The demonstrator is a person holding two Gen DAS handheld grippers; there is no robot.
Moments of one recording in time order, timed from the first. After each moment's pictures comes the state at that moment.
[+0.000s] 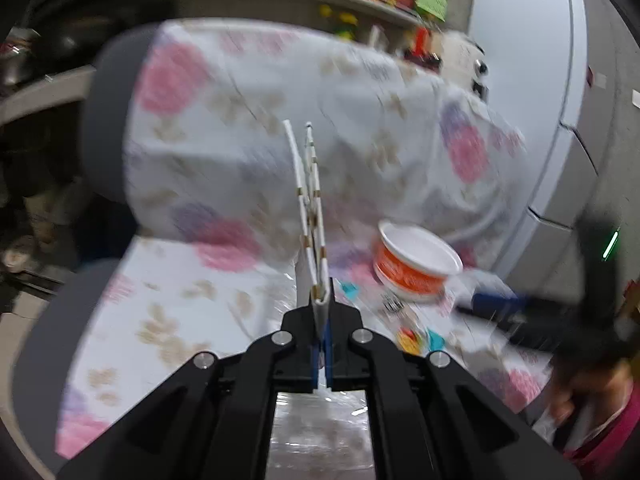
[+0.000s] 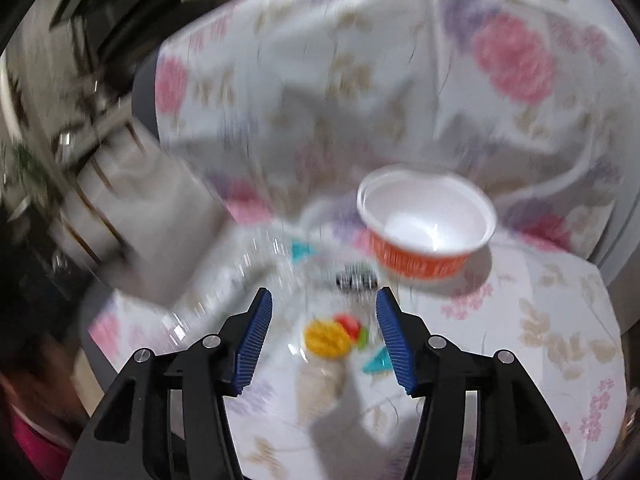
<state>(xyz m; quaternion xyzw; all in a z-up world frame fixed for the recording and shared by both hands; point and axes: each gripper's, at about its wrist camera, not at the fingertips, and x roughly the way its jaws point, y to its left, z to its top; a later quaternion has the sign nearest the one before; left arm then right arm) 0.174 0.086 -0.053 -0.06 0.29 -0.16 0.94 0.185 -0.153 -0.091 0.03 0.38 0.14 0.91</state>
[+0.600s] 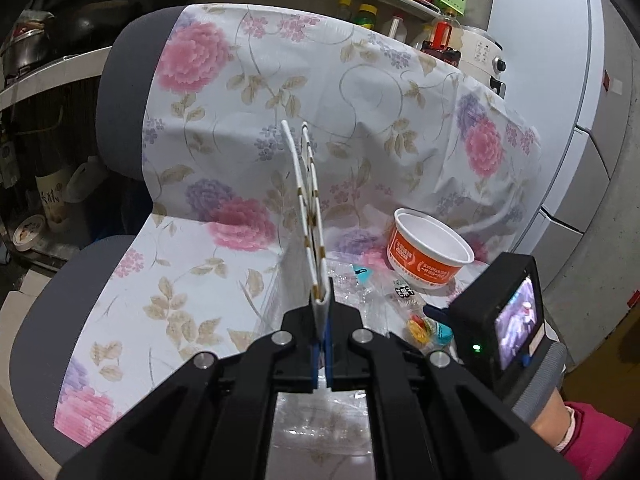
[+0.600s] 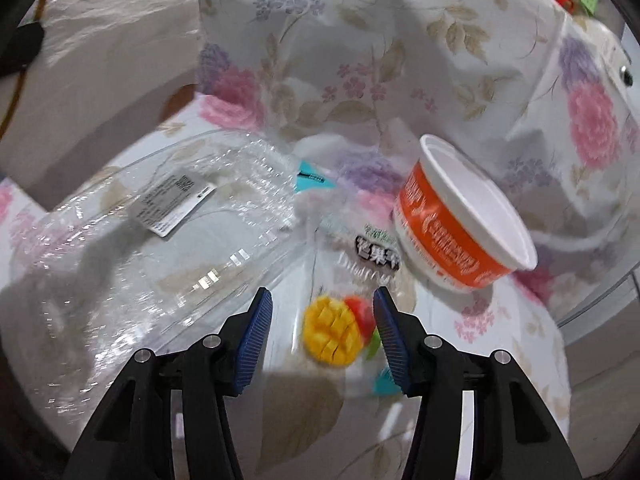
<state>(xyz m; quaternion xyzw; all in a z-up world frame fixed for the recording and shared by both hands) 0.172 0.085 -0.071 -0.07 0.32 -0.15 0.93 0.214 -0.067 -0.165 -0.21 0.39 0.06 0.90</state>
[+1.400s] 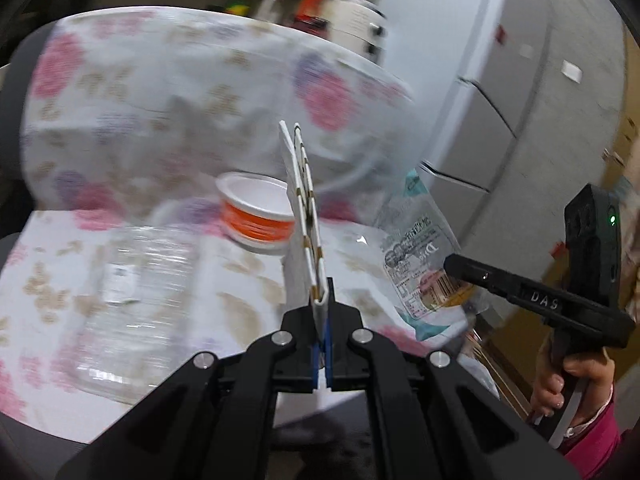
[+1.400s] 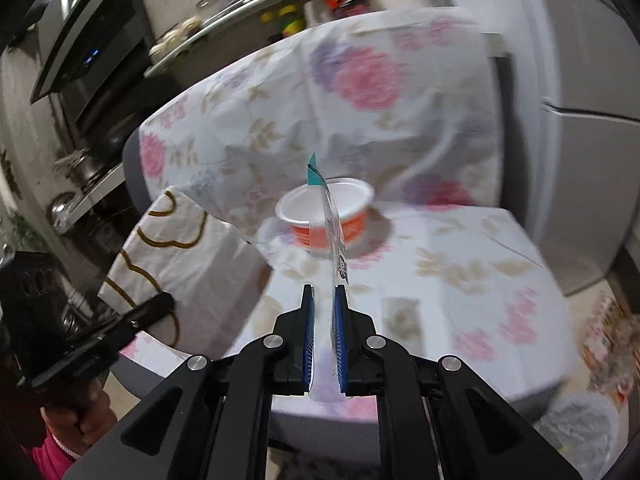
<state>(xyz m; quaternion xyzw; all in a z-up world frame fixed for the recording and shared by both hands) 0.097 -0.043 -0.065 -0.06 0.32 -0.33 0.89 0.048 -0.275 -0.061 0.15 0.31 0.07 0.94</state>
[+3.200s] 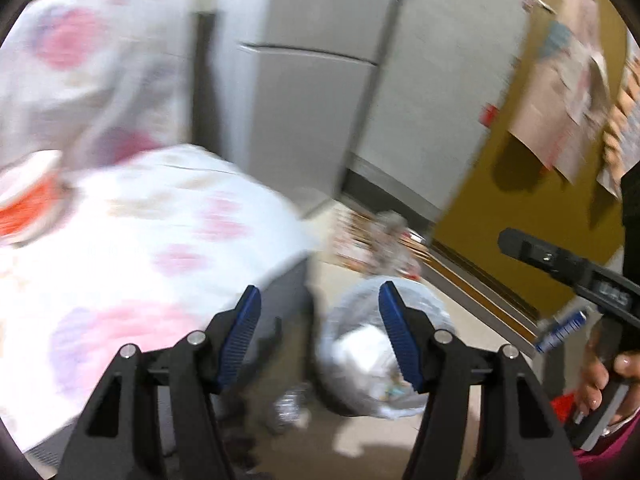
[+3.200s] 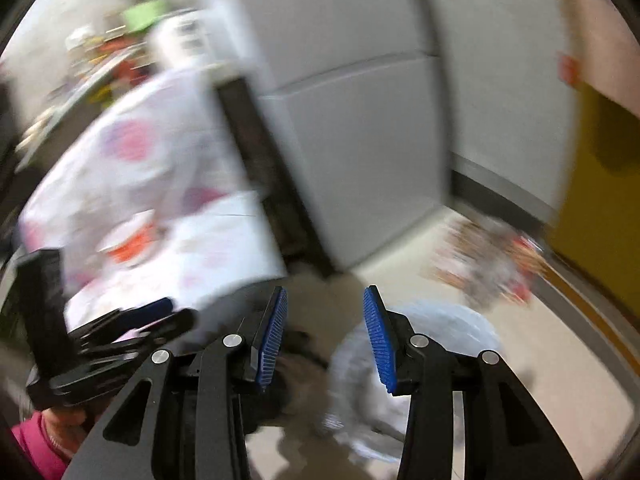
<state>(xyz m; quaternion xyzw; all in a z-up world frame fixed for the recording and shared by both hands) 0.022 -0.263 -0.118 0.09 0.37 -0.45 0.81 -0.128 -0.450 -0.112 0.22 0.28 -0.15 0.92</state>
